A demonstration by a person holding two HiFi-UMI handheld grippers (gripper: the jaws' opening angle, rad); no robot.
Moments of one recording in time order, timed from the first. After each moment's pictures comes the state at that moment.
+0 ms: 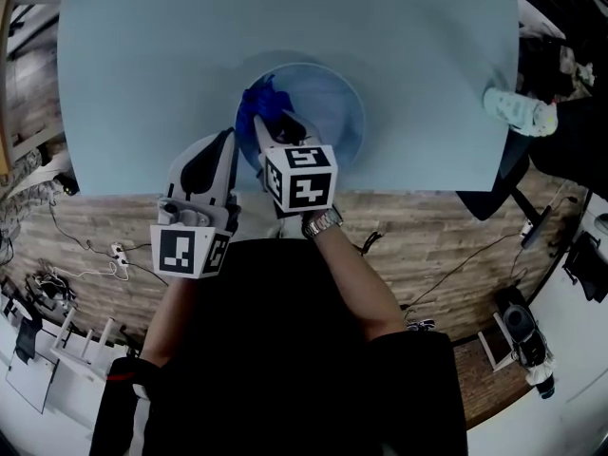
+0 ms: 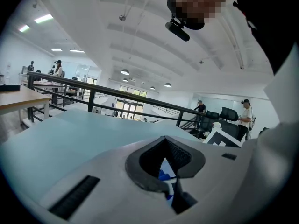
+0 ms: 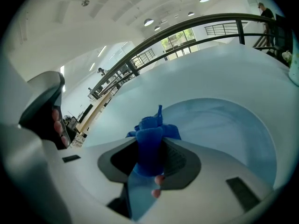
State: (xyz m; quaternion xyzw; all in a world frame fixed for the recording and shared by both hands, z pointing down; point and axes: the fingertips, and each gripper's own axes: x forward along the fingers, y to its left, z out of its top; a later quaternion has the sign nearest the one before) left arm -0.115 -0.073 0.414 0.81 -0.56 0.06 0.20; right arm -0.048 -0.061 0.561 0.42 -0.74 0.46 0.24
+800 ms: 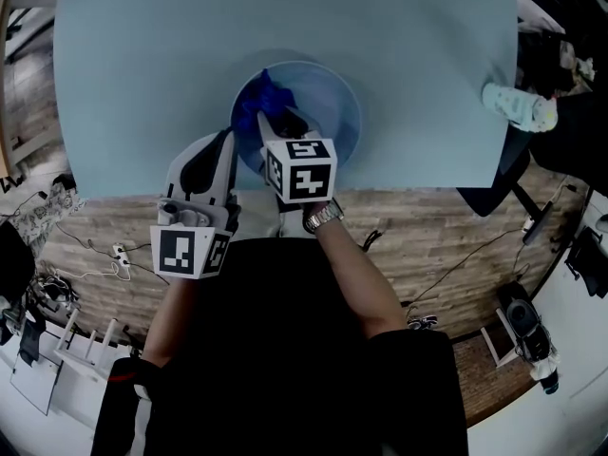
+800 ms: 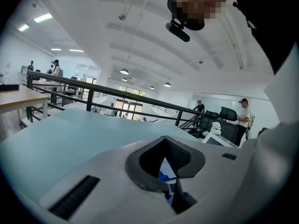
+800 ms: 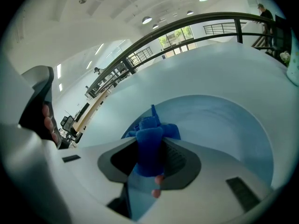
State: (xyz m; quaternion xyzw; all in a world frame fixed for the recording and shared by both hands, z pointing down) left arm -0.111 -0.075 0.413 0.81 -0.55 0.06 0.20; right arm -0.039 -0.065 0.574 0.43 -0.73 0.46 0.25
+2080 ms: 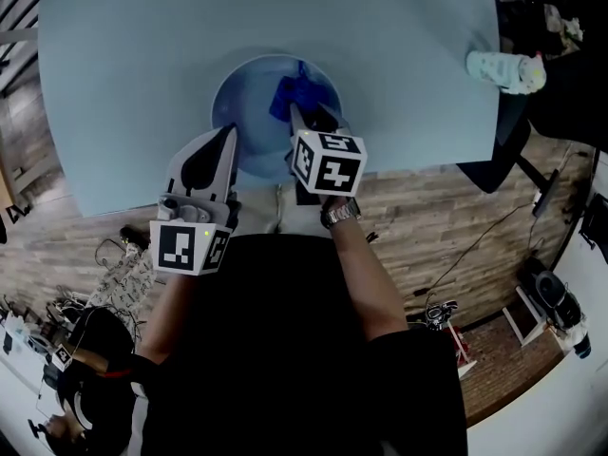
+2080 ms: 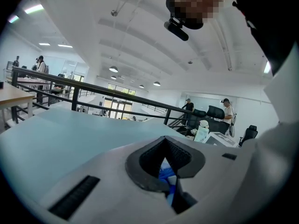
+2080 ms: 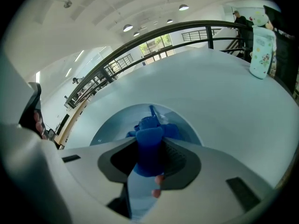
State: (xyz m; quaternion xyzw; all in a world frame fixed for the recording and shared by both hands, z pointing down) left arm -0.065 -0.077 0.412 0.85 -0.49 0.06 0.19; right arm 0.067 -0.058 0.580 0.54 -0.66 0.47 0.24
